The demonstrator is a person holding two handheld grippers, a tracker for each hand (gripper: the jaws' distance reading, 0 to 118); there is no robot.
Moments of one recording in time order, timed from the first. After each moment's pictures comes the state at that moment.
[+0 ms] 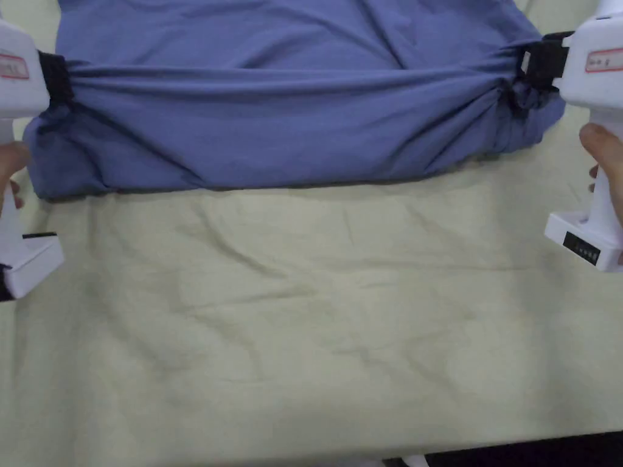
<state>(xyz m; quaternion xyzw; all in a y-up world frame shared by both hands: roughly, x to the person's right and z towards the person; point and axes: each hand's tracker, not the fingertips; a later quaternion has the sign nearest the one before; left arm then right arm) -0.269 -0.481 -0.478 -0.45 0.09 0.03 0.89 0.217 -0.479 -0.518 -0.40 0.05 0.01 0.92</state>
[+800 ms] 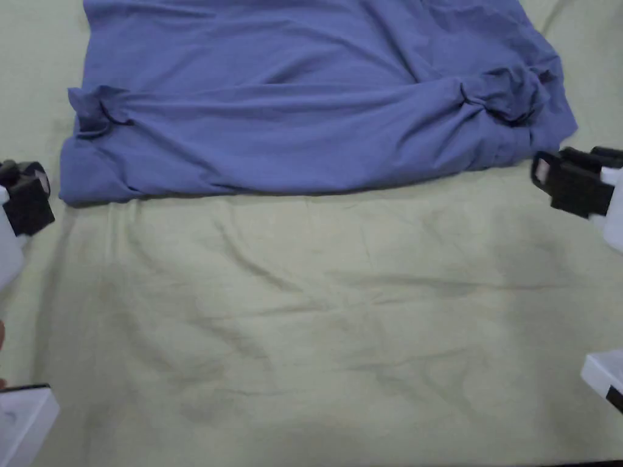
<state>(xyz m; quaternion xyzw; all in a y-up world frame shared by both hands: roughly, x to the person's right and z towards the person) -0.267 -0.466 -0.304 -0.35 0.11 0.05 0.93 0.214 -0.470 -0.363 -0.38 0.08 0.00 0.92</state>
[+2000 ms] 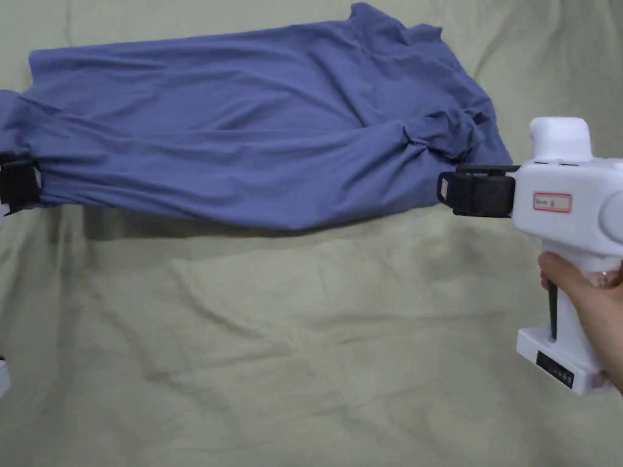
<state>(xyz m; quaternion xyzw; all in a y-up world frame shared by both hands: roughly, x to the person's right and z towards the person) -0.278 -0.463 -0.412 -0.41 0.03 0.03 0.91 0.227 -0.499 -0.460 -0.44 0.05 0.00 0.90</state>
